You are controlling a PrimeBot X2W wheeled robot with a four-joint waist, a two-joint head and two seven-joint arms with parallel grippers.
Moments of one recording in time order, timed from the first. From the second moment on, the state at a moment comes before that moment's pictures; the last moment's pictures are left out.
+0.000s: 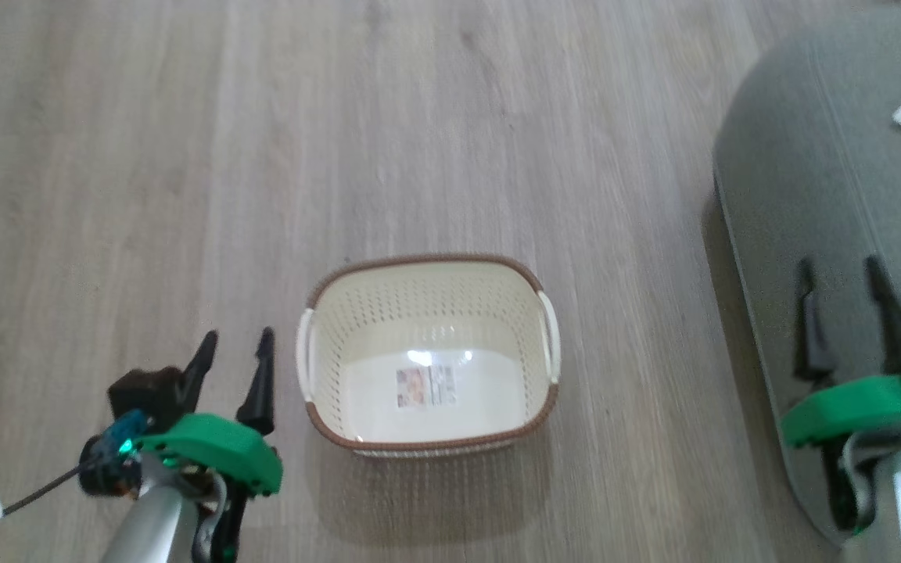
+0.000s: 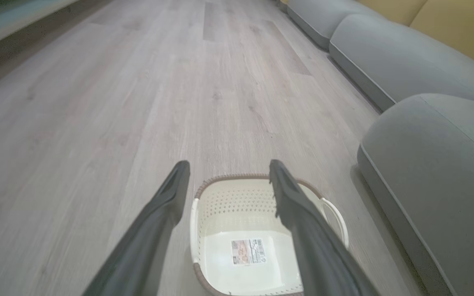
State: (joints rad) left arm -0.19 0.13 -0.20 0.42 -0.41 -0.01 -0.25; right arm -0.15 -0.09 -0.19 0.23 0.10 0.13 -0.26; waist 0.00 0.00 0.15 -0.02
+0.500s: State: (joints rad) left arm -0.11 0.07 -0.06 0.46 -0.31 -0.04 -0.25; right arm -0.04 -0.05 -0.08 0.37 0.05 0.13 -0.26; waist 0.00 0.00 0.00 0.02
